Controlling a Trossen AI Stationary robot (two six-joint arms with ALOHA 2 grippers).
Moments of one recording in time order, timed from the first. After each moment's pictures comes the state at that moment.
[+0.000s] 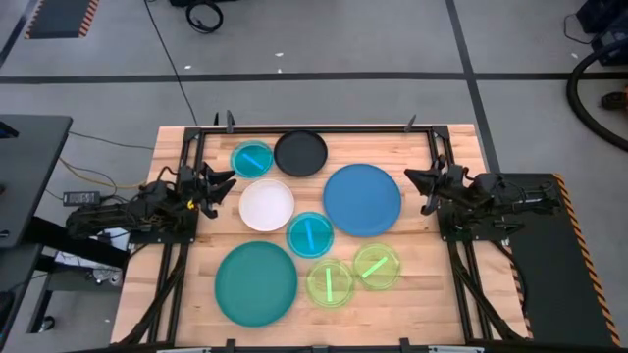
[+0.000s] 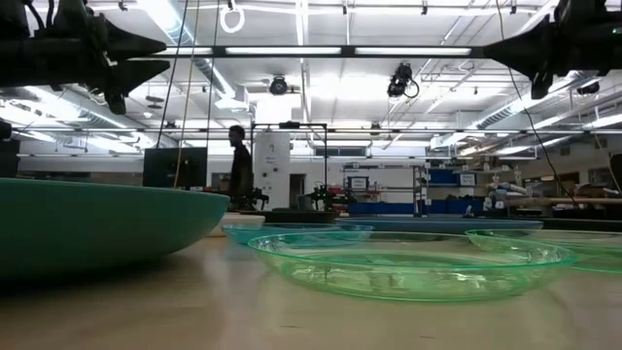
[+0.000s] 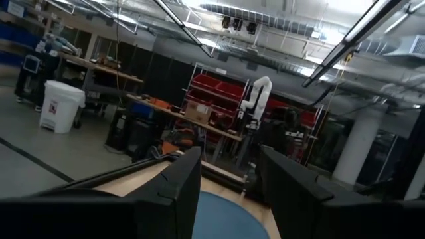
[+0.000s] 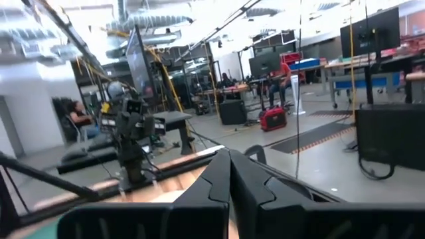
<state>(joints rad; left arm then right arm) 0.11 0.01 0.01 0.30 -0.28 -0.32 0.10 0.01 0.14 0.10 0.50 0.09</state>
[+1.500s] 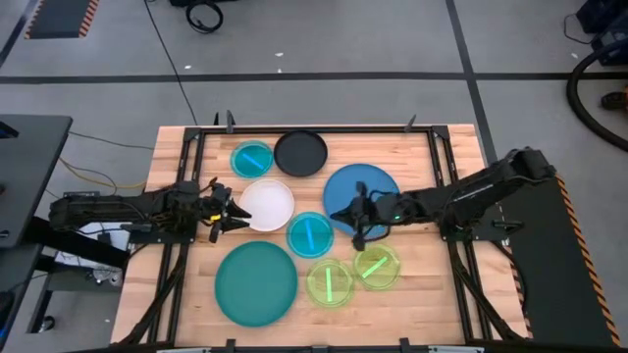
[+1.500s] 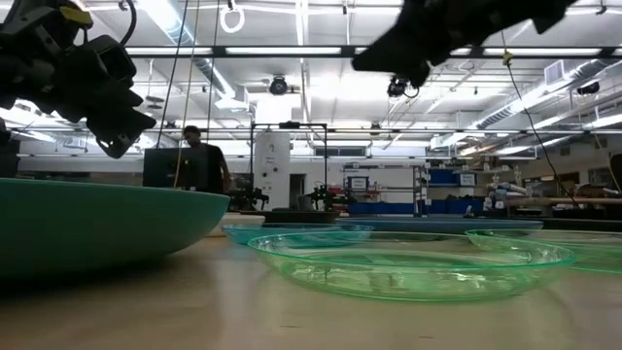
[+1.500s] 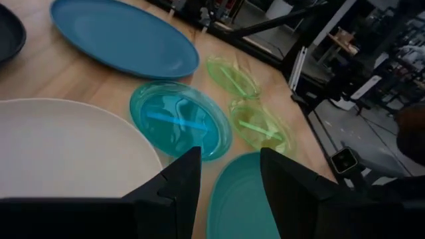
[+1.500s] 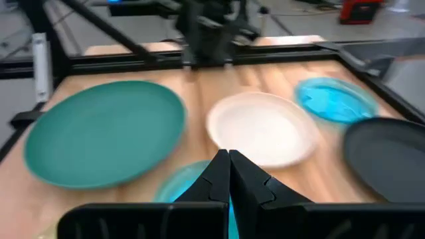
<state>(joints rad) 0.11 0.35 0.09 -0.01 0.24 -0.43 0.21 1.36 0.74 0.27 0.29 0.11</state>
